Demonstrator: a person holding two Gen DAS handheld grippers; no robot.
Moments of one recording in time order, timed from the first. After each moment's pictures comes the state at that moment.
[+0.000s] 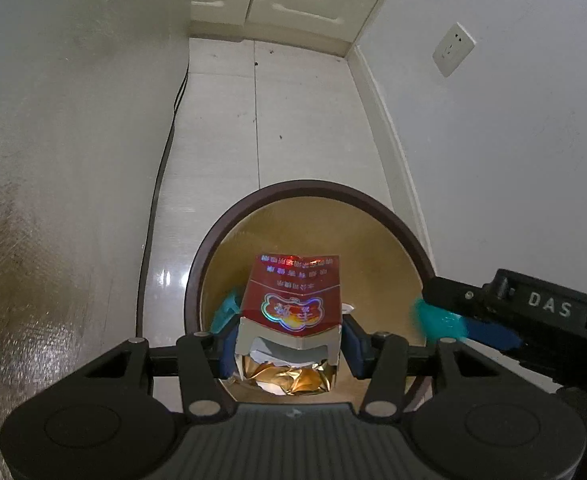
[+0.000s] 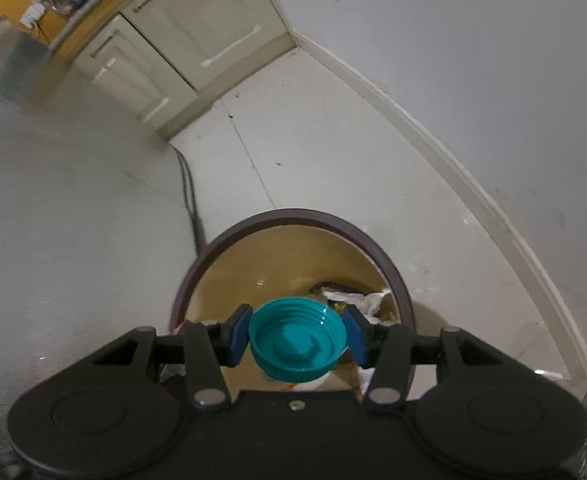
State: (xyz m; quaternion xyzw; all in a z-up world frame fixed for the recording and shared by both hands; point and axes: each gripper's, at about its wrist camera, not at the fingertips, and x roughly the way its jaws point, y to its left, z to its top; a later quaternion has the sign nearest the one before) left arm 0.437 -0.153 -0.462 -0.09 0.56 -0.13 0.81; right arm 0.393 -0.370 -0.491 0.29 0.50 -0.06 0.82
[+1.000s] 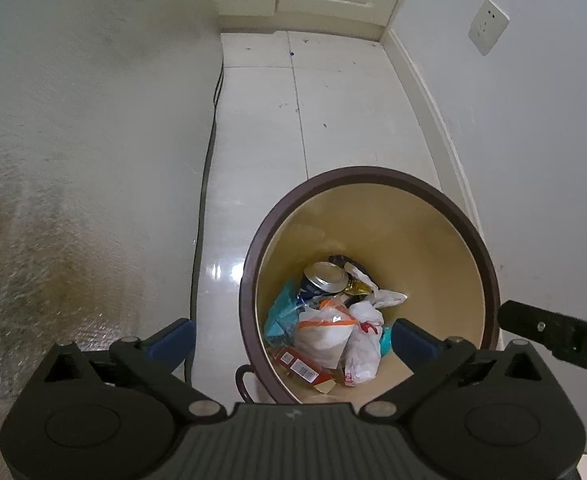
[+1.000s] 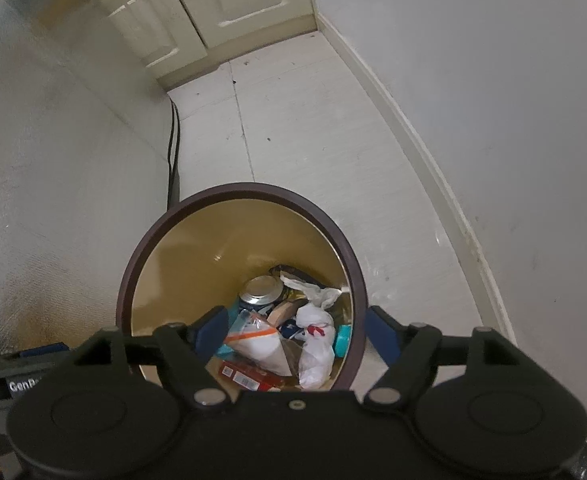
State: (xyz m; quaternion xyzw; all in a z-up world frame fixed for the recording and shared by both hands) left arm 0.437 -0.150 -0.464 -0.03 0.58 -0.07 0.81; right arm 0.385 -0.369 -0.480 0.17 0.53 -0.04 0.83
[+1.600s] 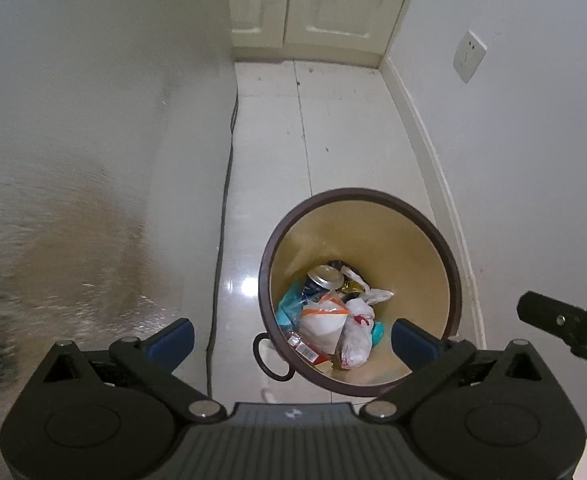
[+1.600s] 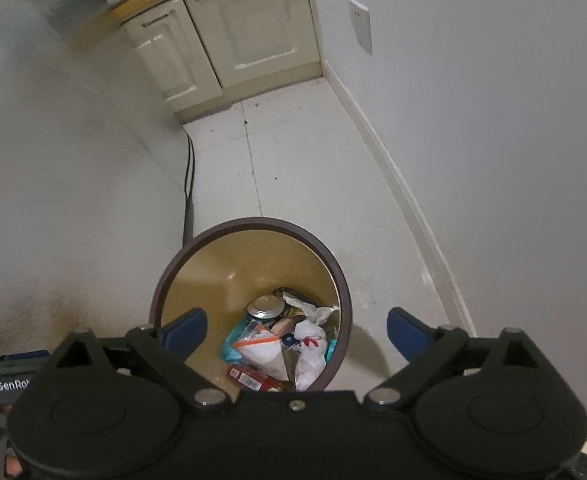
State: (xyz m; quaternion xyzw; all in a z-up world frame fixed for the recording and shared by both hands) left arm 0.385 -0.140 -0.381 -0.02 0.55 -0.06 0.83; right arm 0.339 -0.364 -0.402 0.14 0.49 -0.05 0.86
